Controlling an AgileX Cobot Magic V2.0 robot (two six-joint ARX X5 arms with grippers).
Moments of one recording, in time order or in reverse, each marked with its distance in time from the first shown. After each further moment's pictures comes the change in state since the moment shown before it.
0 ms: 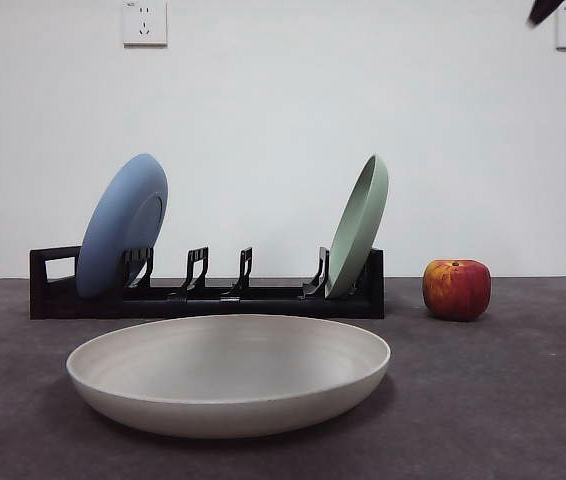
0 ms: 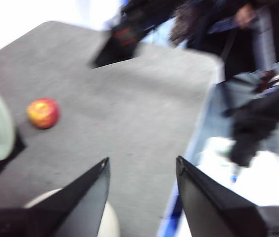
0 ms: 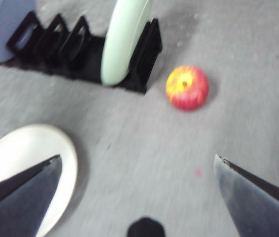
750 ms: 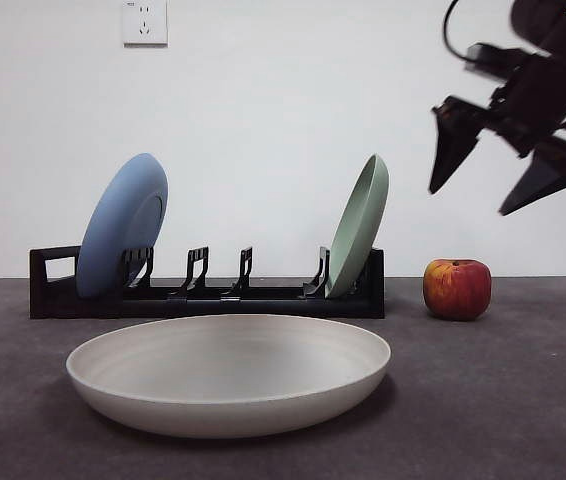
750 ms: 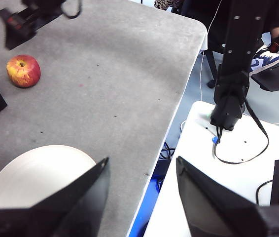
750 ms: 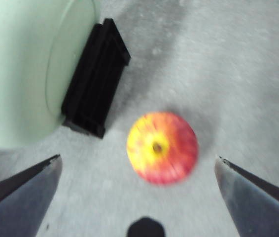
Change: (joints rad) left arm 0.000 -0.040 -0.001 -0.165 0.056 -0.050; right arm 0.047 0.682 0.320 0.206 0.056 -0.001
